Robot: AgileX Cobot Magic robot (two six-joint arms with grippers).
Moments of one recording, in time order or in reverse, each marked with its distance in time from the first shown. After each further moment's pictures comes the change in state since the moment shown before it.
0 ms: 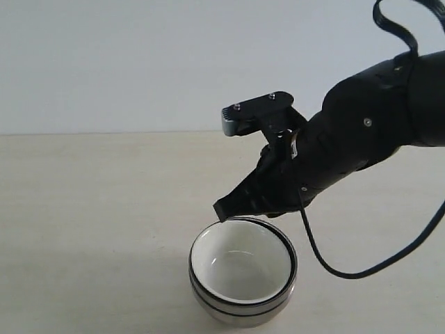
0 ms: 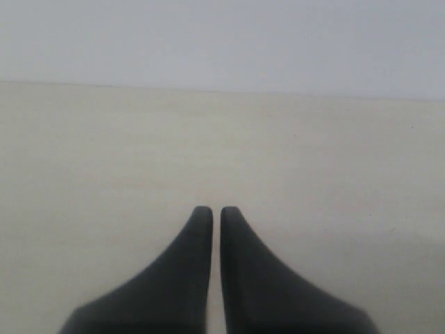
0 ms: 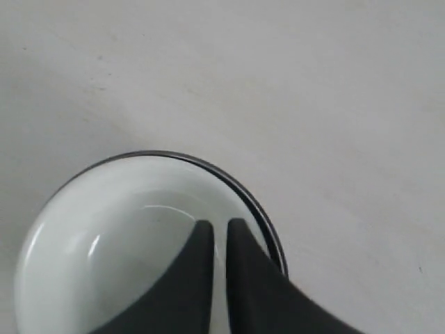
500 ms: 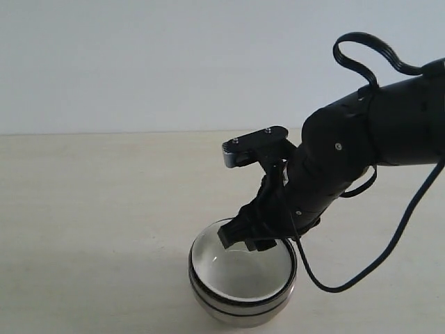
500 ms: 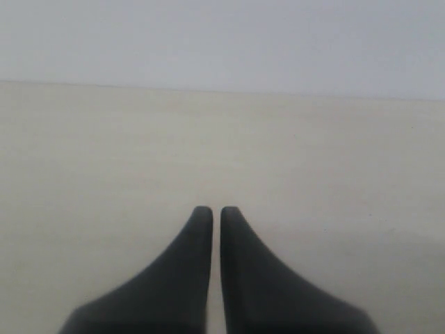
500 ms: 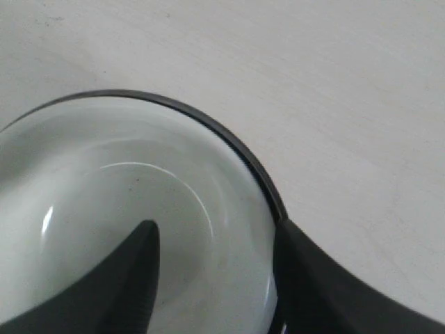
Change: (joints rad) left arm 0.000 0.000 0.000 0.000 0.000 0.000; right arm -0.016 0.108 0.000 0.000 0.039 0.025
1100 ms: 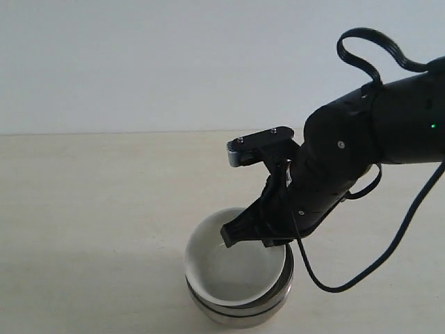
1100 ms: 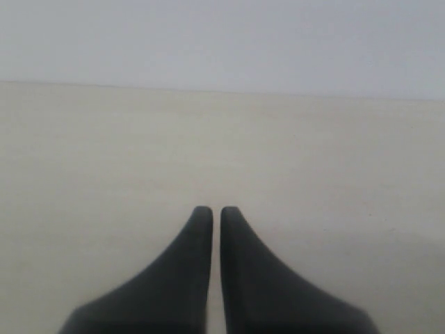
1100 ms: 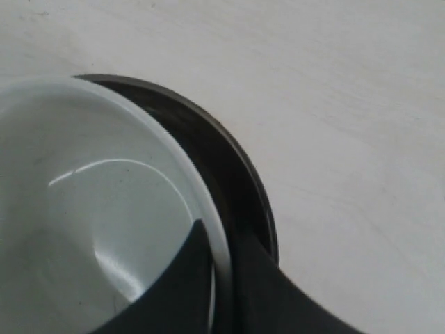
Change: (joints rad) left arm 0.000 0.000 0.000 0.000 0.000 0.000; right arm 0.000 -0.008 -0.002 -0.004 0.033 0.051
